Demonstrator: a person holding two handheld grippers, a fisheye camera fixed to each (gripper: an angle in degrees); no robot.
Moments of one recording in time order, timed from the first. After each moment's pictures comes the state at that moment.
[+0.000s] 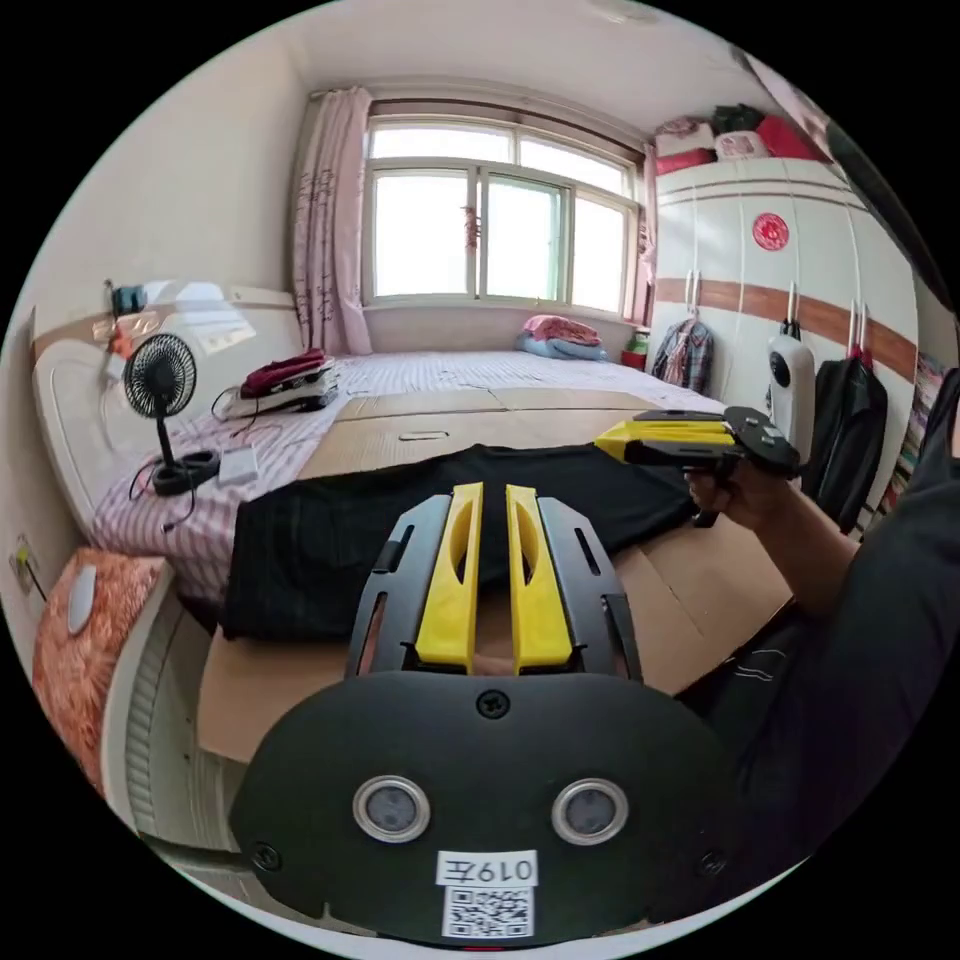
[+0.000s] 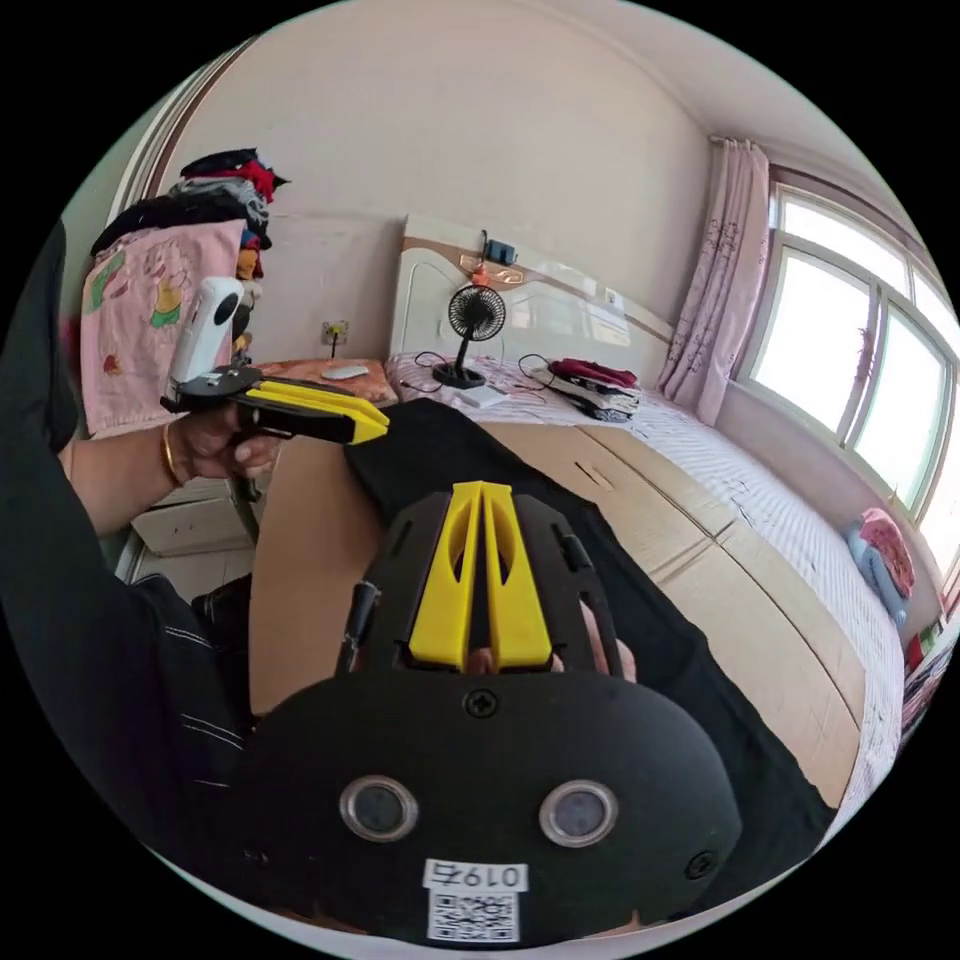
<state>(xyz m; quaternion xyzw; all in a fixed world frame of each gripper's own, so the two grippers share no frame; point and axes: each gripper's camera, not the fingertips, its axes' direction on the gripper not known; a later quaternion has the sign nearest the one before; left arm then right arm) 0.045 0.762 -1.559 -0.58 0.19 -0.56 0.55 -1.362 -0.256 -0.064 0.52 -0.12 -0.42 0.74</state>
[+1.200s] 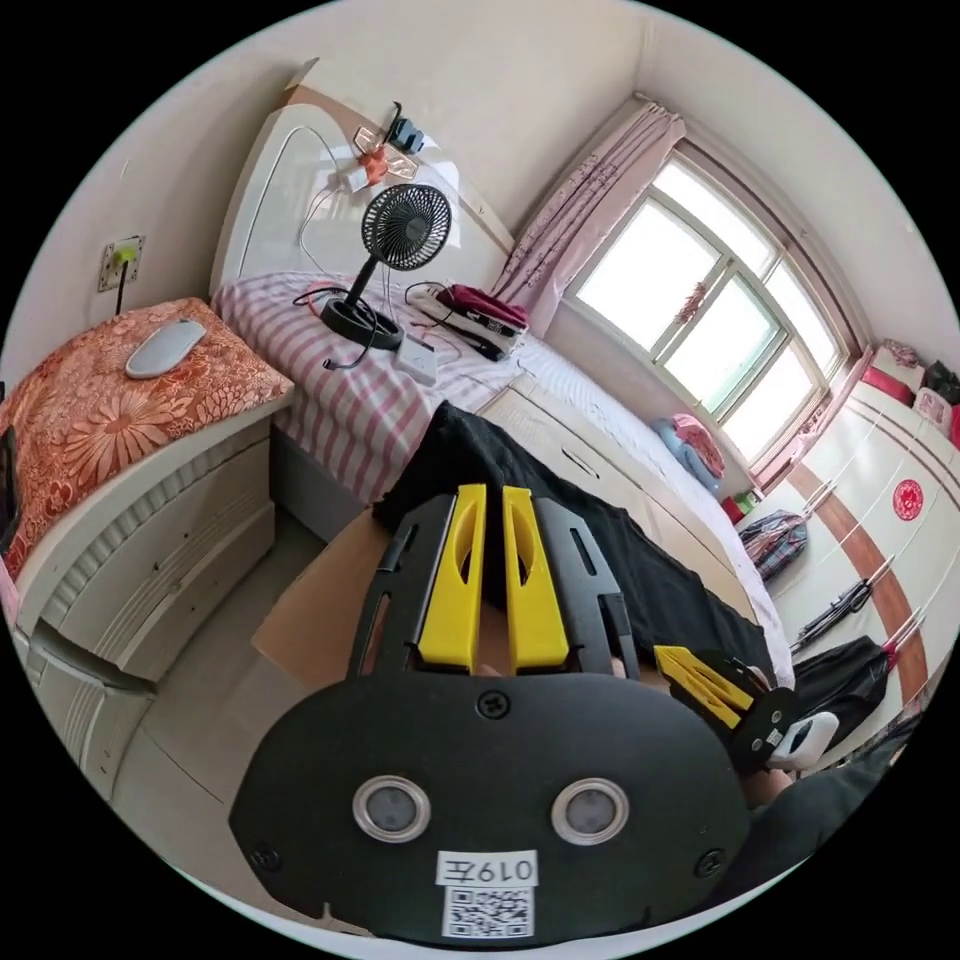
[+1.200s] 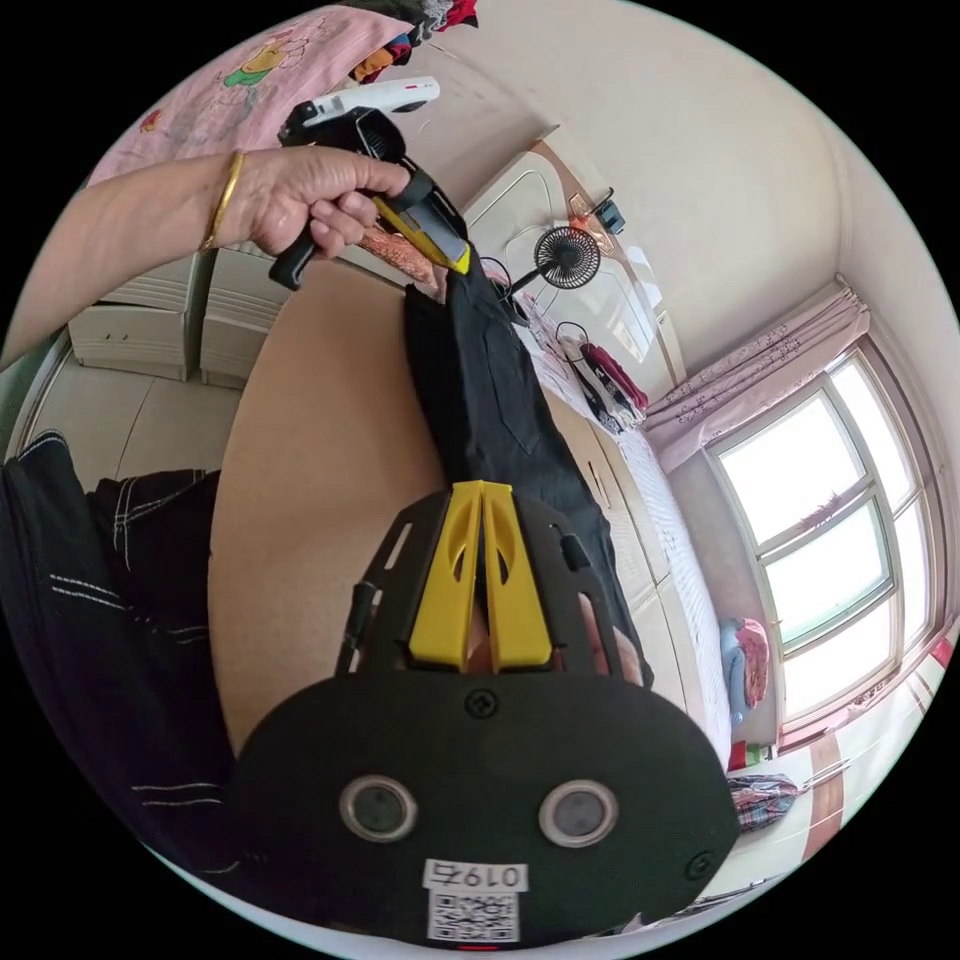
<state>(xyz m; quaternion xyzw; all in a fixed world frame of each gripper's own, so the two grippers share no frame) -0.192 0.880 -1.759 -0.66 -0.04 -0.66 0.35 -1.595 0.007 0.058 0.50 0.15 -0.50 0.70</state>
